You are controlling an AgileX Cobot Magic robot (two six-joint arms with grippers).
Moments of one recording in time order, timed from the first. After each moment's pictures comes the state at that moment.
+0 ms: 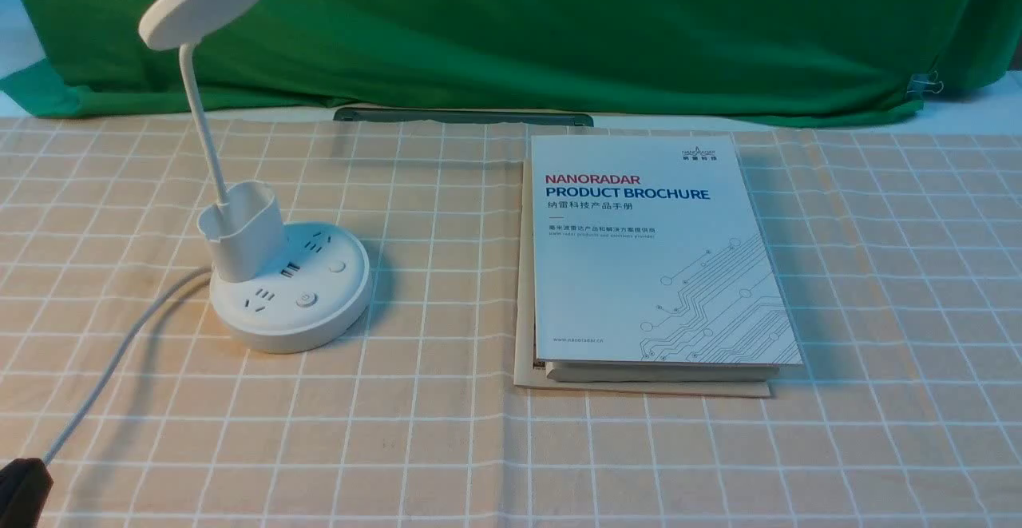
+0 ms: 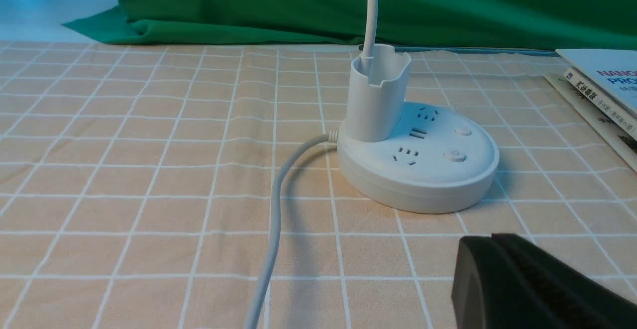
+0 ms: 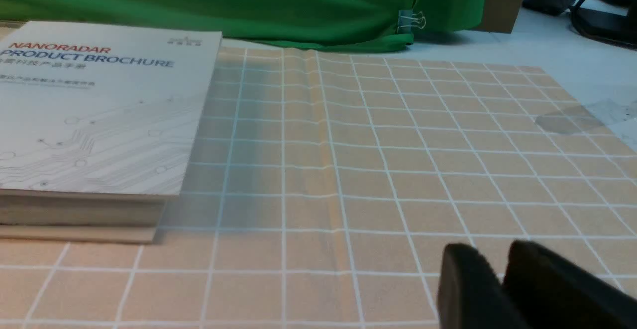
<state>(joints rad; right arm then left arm) -0.08 0.00 0.01 0.08 0.25 -0.15 -0.06 0.00 0.01 -0.14 0.25 0.08</state>
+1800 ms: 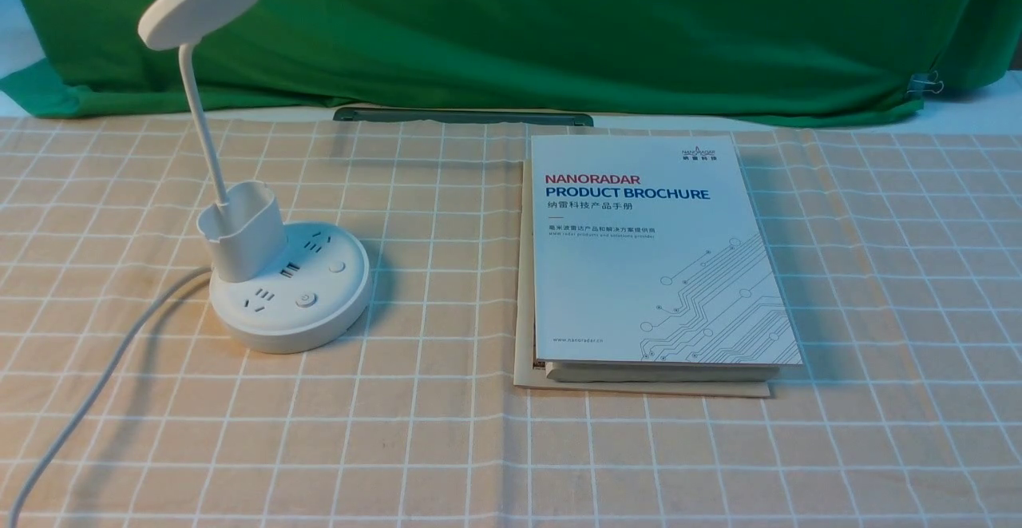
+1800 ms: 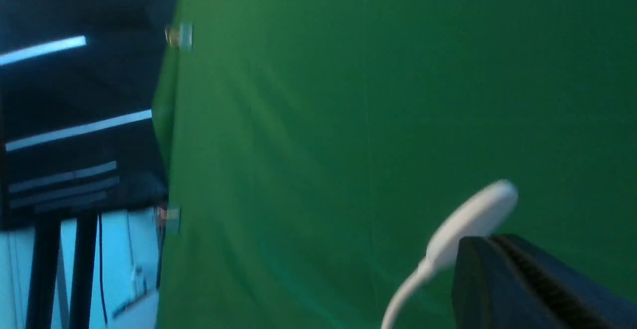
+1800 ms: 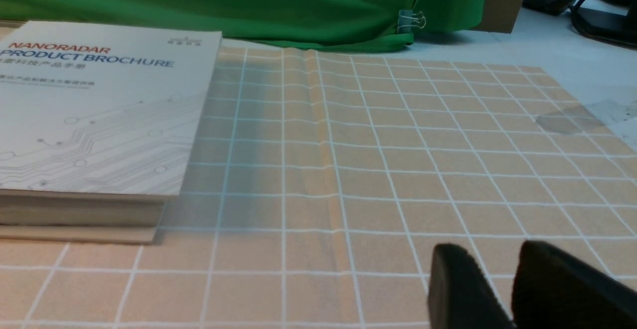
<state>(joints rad) -0.08 0.00 0.01 0.08 0.25 -0.15 -0.06 0.00 0.01 -0.11 -0.51 0.08</state>
